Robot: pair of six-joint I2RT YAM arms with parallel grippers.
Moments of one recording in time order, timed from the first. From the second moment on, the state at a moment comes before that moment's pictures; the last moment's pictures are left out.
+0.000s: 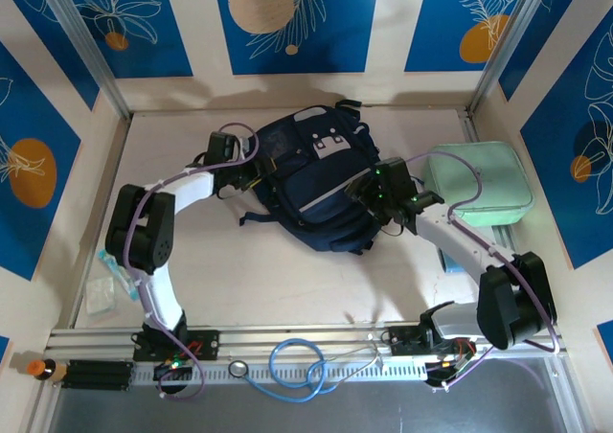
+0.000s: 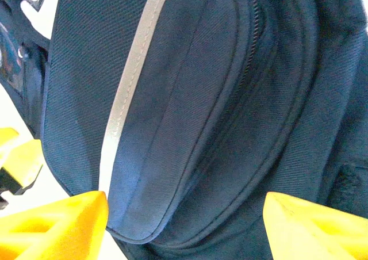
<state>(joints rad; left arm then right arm) -0.27 1.89 1.19 -0.09 0.46 -0.74 0.40 1.32 0.86 -0.40 -0.09 1.02</state>
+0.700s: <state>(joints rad) -0.27 2.02 1.30 -0.04 0.54 -0.82 0.37 1.53 0.97 -0.36 -0.17 0.99</state>
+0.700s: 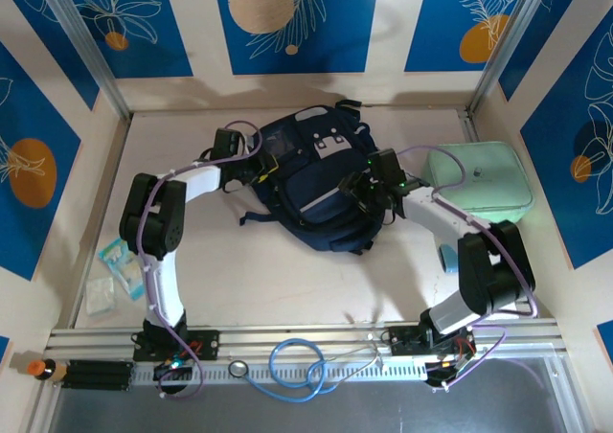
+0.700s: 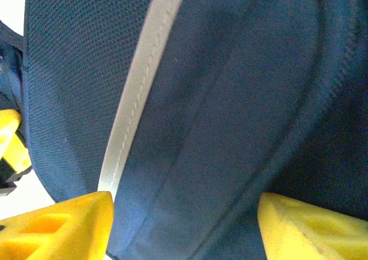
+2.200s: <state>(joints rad) -0.43 1.58 0.83 0.25 0.28 -1.31 0.82 1.67 1.30 -0.59 0.02 0.98</state>
